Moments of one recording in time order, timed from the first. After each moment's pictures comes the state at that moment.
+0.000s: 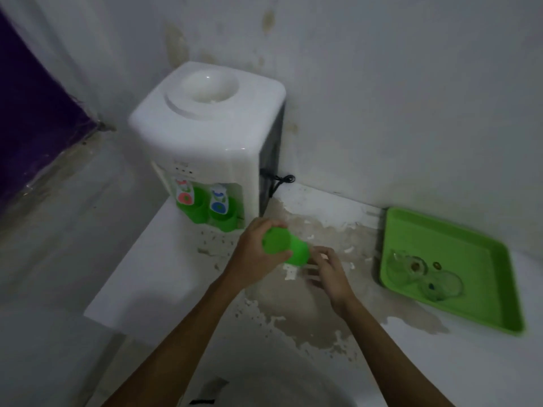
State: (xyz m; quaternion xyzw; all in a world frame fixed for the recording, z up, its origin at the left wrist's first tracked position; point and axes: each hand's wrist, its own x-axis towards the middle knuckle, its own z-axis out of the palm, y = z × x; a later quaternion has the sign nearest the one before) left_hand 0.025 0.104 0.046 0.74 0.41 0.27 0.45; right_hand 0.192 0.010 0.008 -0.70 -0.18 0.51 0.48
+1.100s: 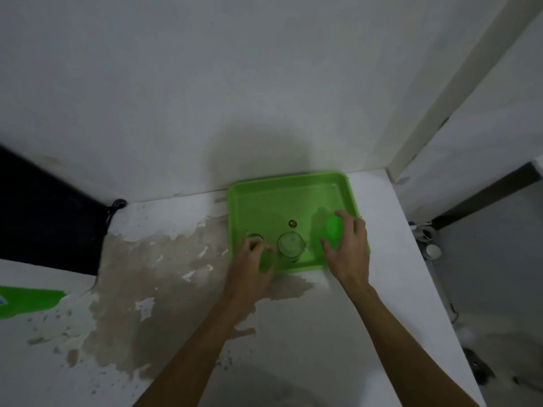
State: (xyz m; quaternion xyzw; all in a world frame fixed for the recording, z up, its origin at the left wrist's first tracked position) left_hand 0.364 -0.055 -0.015 0.88 0.34 0.06 0.33; right_hand 0.535 -0.197 -0.025 -0.91 -0.24 0.06 0.34
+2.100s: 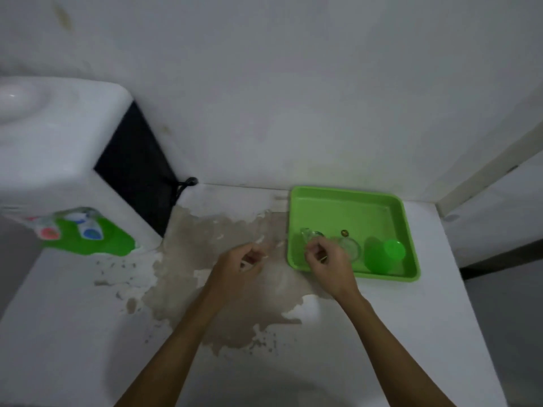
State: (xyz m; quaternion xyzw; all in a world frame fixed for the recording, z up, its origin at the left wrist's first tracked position) left_hand 0.202 0.016 0.012 0.78 0.37 0.16 0.48; right_hand 0.400 -0.115 0.006 -0.80 -0.40 0.20 0.39
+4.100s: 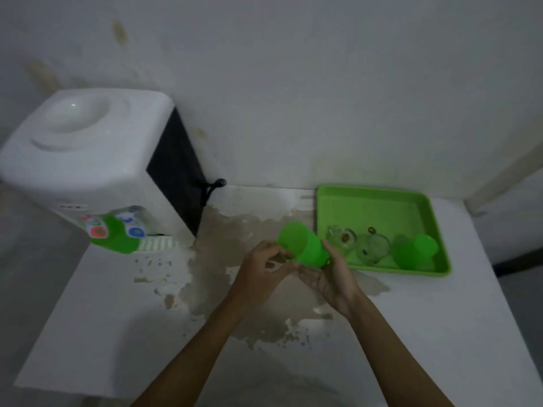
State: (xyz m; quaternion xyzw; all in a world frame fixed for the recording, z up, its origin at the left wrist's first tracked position) left_hand 0.162 0.016 0.035 0.78 0.32 0.21 0.50; right_hand 0.315 -0.086 0.019 -0.51 0.05 0.59 0.62
